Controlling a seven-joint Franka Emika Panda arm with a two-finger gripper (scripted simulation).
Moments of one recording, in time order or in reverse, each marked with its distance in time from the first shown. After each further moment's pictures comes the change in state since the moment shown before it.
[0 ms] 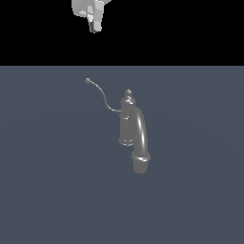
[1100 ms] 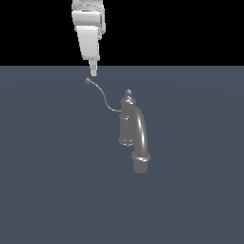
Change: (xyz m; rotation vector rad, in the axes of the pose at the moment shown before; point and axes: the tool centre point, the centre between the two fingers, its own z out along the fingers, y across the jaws) arm 0.027 -0.083 0.107 -0.001 0.025 0.507
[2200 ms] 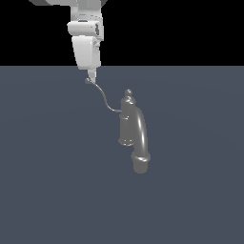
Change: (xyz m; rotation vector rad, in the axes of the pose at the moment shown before) arm -0.004 0.007 0.021 0.003 0.009 0.085
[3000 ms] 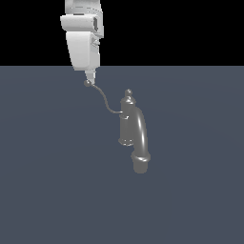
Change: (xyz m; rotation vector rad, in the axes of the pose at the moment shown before) arm 0.004 0.046 -0.001 0.007 -0.001 0.005
